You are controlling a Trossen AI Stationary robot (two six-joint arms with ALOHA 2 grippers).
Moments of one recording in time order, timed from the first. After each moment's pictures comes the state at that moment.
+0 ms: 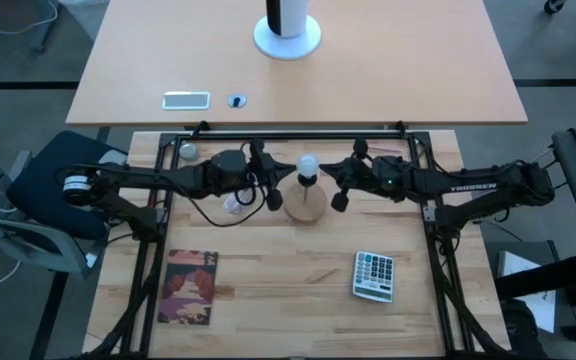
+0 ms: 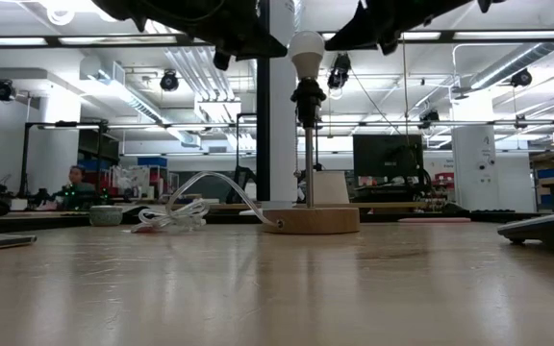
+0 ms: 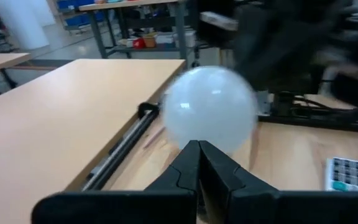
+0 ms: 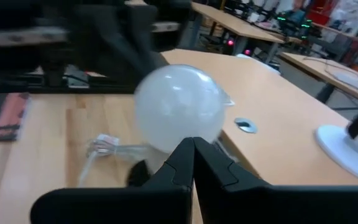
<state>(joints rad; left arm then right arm) 0.13 1.40 0.98 0.24 -0.22 0.05 -0.04 1.16 0.83 0.11 0.37 -0.18</state>
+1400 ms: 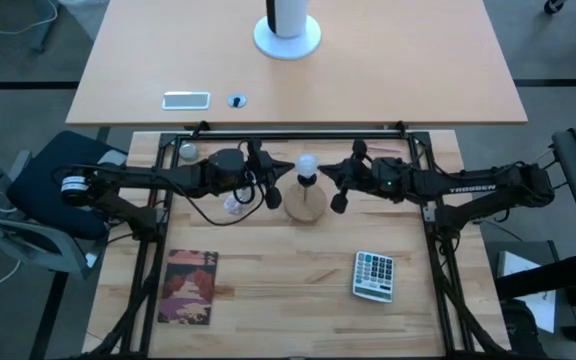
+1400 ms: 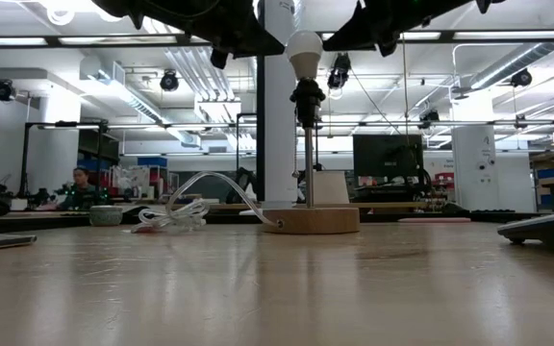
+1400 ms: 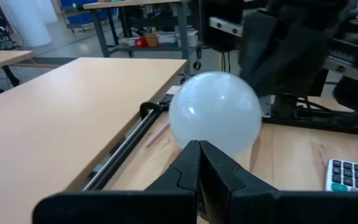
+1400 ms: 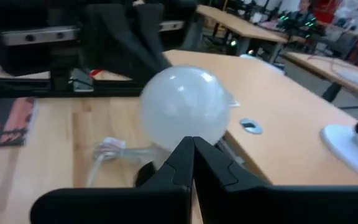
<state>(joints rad) 0.14 1.37 0.98 0.22 -0.23 0.04 -0.05 1.16 0.83 0.12 0.36 -0.15</state>
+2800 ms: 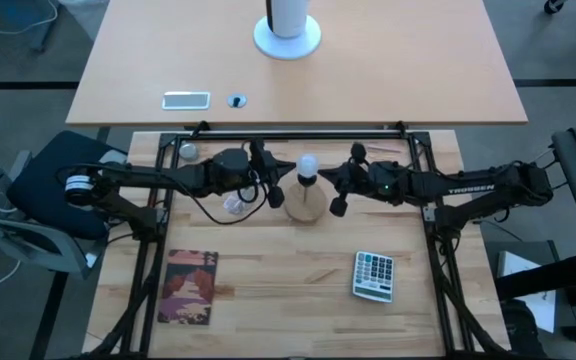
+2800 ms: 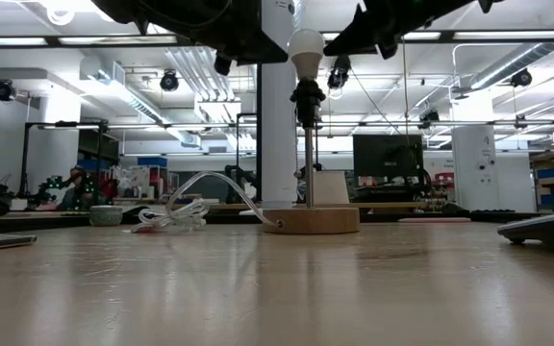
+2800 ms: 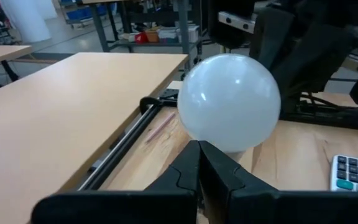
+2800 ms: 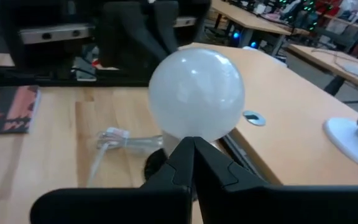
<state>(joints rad) 0.14 1.41 0.98 0.24 -0.21 0.04 -0.02 1.18 0.83 0.09 0.38 -0.14</state>
